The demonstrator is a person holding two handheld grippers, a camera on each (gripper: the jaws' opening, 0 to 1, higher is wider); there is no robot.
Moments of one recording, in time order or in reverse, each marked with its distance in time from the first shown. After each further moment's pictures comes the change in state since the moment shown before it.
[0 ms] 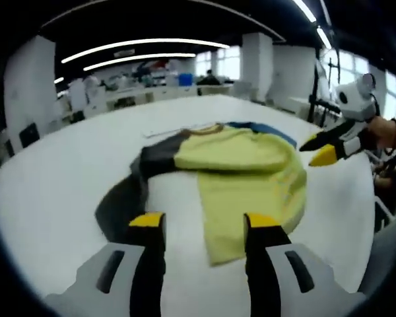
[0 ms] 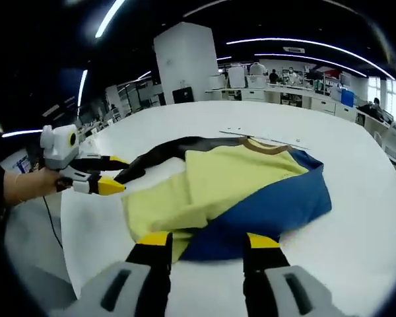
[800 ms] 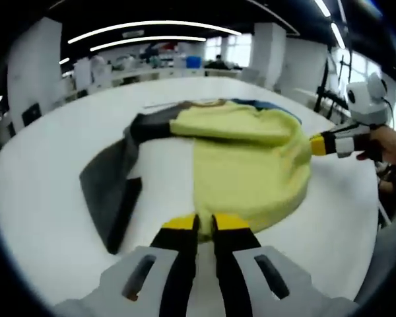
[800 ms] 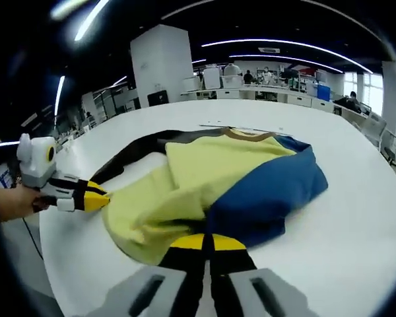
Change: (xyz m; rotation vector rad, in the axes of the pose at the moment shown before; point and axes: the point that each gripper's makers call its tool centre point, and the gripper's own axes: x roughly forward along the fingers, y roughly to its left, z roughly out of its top) left arm 0.006 -0.010 -0.031 -0.016 0.059 0.016; right arm 0.015 -0.016 -0.018 0.092 -0.027 -0.151
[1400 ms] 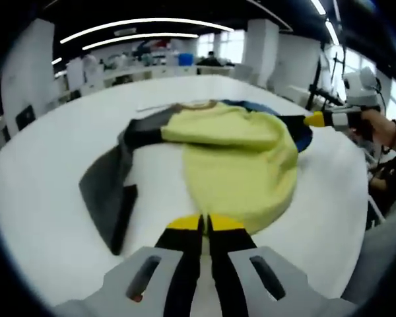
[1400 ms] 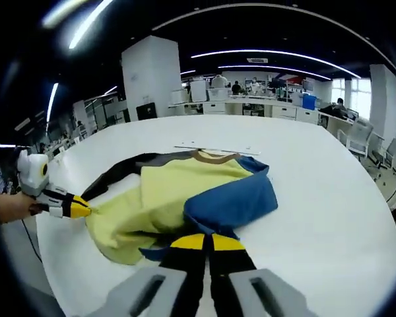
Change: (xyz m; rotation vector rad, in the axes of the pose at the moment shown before) left arm -0.020 -0.011 0.016 -0.002 0.018 -0.038; right arm -0.055 -0.069 0.040 -0.010 -0.083 -0.096
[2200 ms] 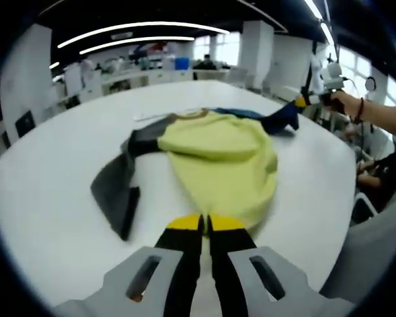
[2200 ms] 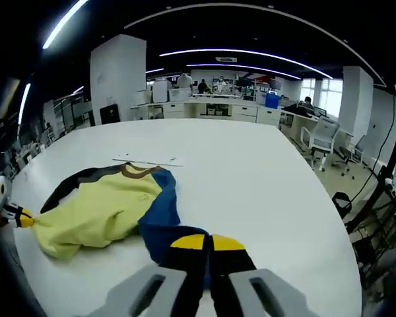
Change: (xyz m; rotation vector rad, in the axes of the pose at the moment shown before) left arm -0.036 -0.012 0.005 0.029 -0.001 -0.009; right arm -0.029 -0.161 0.031 0.070 0.018 -0.235
